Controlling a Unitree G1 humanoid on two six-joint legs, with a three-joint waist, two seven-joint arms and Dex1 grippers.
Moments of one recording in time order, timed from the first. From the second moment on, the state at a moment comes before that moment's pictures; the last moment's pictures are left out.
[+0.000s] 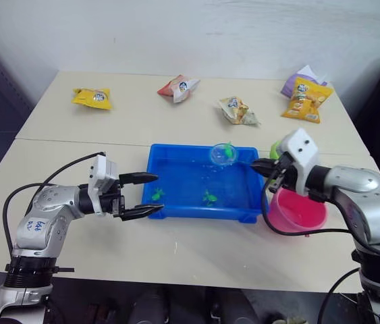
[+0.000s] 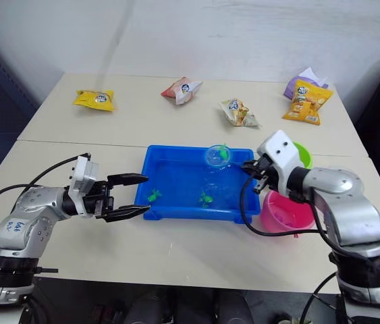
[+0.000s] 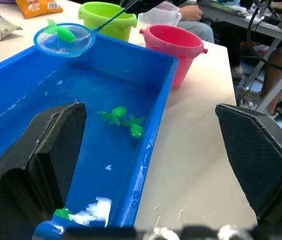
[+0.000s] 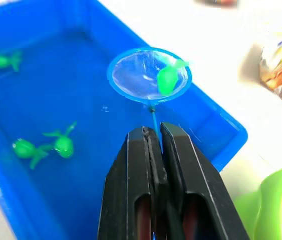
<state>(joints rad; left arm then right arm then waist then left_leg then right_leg) -0.31 0.63 0.10 -0.06 -0.56 0.37 -1.17 -0.39 -0.67 -0.14 -0.47 0.27 0.88 0.83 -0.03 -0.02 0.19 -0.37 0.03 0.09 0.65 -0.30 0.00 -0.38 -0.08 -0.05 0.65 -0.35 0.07</state>
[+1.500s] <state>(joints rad) -0.49 0.53 0.03 -0.05 -0.56 0.39 -1.08 -0.10 -1.13 -0.25 0.26 -0.50 -0.66 0.28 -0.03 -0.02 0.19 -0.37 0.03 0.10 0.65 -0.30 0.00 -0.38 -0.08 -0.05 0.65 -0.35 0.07</state>
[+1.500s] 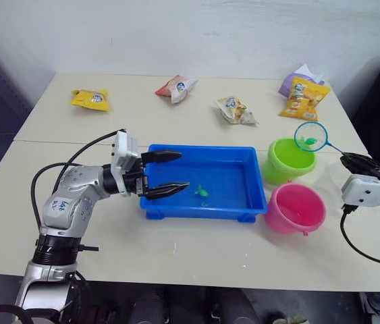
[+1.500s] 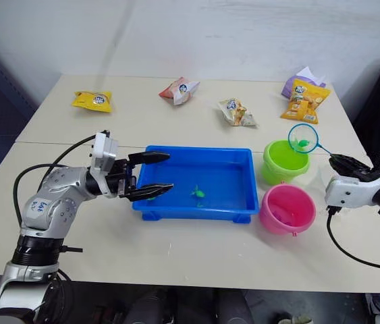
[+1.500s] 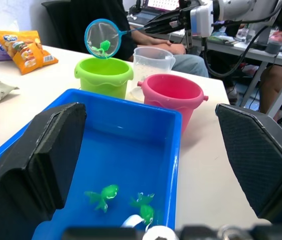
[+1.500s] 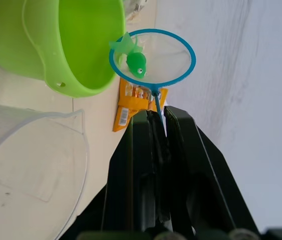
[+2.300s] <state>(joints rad) -0.47 0.52 0.02 -0.05 -0.55 0.39 -1.07 -0.10 -1.18 -0.13 0.34 -0.73 -0.75 -0.08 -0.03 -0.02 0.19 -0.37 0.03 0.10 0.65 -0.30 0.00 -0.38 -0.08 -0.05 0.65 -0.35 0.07</state>
